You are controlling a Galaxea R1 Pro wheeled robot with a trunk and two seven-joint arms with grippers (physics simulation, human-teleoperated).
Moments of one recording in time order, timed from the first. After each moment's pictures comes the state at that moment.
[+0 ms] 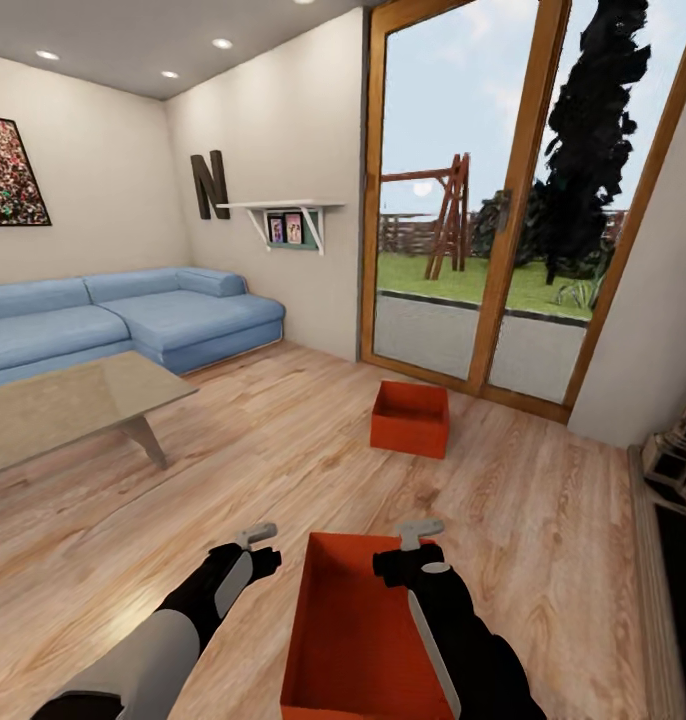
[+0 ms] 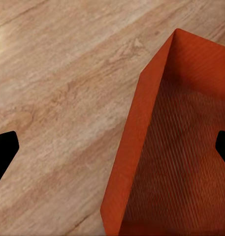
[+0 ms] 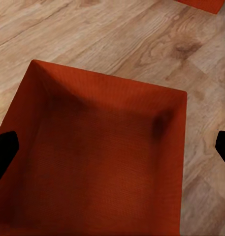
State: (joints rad) left arm -0.71 -0.09 -0.02 -0.42 0.33 0.42 0.25; right arm -0.34 0.17 0.21 -1.24 0.07 0.71 -0.15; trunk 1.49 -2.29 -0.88
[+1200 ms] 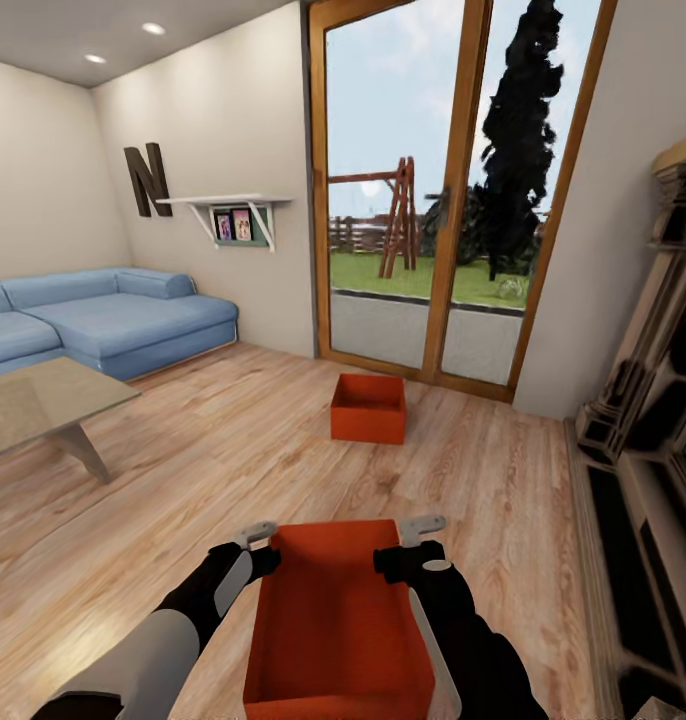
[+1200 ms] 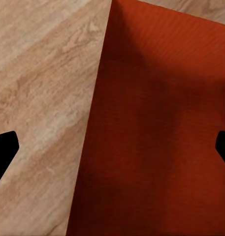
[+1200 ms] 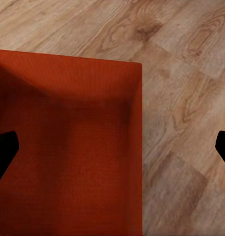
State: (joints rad) left arm -0.71 -0.09 -0.01 -0.43 0.33 0.42 0.25; right arm -0.34 0.17 0.21 -1.25 0.07 0.71 -0.15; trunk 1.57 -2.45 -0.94
